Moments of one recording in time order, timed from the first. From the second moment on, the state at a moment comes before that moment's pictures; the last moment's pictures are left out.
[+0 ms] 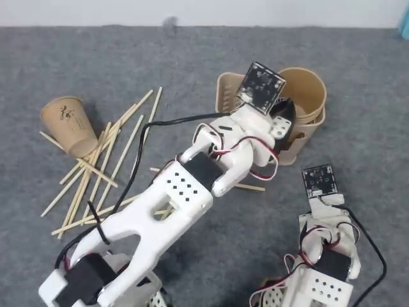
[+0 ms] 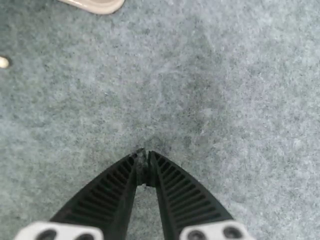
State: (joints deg) left arm 38.9 -15.3 29.0 21.9 12.0; right arm 17.4 -102.9 94.6 69.0 32.0
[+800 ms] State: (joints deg) left arm 23.2 -36.9 30.2 24.0 12.4; right arm 17.4 -102.9 94.6 69.0 32.0
